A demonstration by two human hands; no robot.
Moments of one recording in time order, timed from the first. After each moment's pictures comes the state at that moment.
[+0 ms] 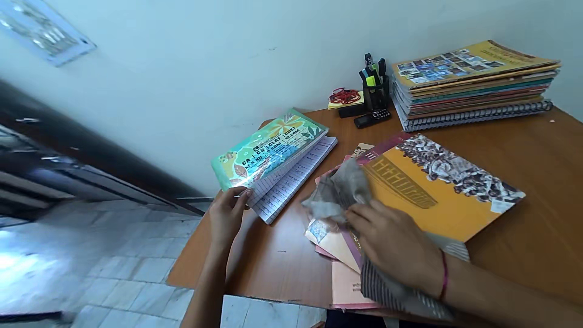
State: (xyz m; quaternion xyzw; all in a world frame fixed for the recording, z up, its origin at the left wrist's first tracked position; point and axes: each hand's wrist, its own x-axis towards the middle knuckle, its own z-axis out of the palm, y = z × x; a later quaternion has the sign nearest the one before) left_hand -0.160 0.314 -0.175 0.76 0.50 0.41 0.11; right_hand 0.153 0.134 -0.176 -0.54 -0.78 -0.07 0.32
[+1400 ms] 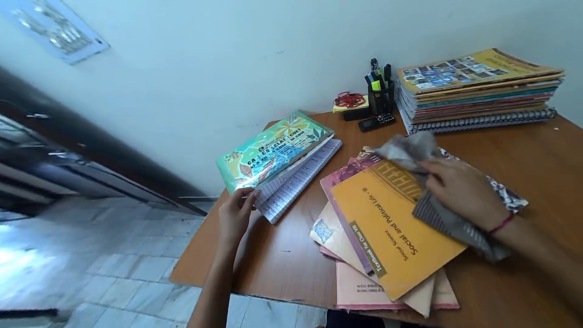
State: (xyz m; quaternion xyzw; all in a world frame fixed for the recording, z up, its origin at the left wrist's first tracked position) left_hand -0.159 0.312 -0.181 0.75 0.50 0.42 0.13; right_hand 0.273 0.149 -0.176 -0.71 -0.64 -0.02 0.29
